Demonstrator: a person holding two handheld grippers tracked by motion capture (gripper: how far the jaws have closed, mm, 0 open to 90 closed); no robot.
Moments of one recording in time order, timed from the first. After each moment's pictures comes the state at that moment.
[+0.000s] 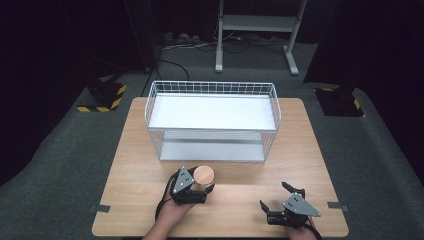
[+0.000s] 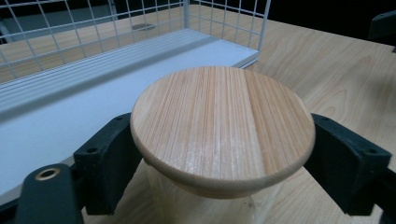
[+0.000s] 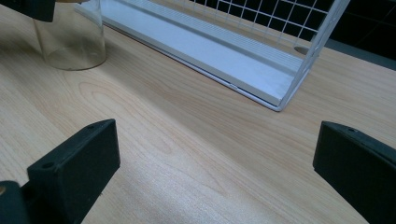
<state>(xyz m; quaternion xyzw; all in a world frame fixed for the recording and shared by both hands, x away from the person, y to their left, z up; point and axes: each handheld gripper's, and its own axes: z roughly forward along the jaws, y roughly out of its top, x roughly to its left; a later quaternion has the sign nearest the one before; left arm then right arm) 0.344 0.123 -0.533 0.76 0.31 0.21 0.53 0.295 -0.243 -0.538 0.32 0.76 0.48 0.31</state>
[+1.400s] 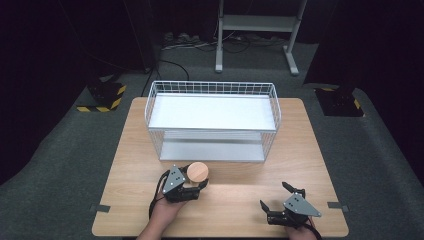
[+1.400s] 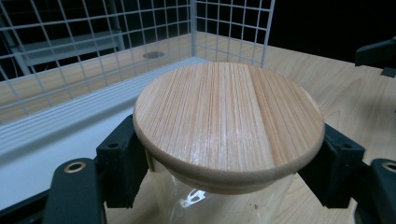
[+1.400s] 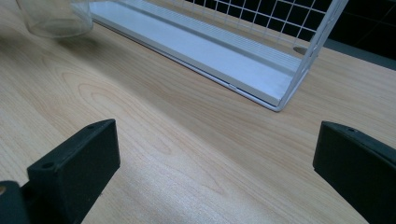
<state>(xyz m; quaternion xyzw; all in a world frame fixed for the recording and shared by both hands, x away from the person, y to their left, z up) 0.338 0.148 -0.512 0.74 0.30 0.24 0.56 0.296 -0.244 -0.538 0.32 0.76 0.48 0.31</state>
